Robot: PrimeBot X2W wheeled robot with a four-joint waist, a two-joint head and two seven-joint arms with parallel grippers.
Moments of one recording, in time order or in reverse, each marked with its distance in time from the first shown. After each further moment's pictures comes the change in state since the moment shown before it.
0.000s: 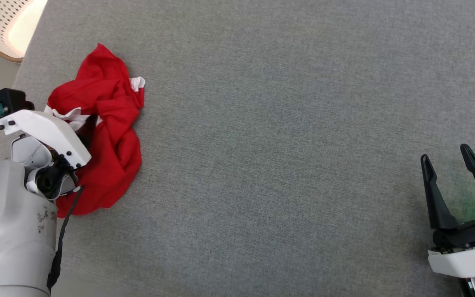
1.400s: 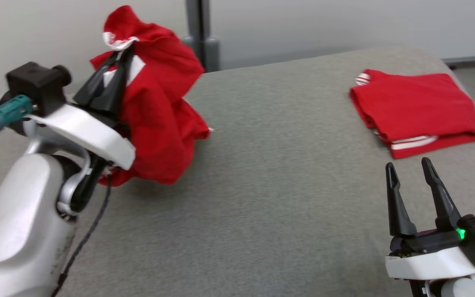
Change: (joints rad) left arm 0.165 0.204 -0.436 -0.754 -0.085 0.057 -0.381; right arm -0.003 0.210 0.016 0.050 0.012 -0.001 0.000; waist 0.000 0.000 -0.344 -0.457
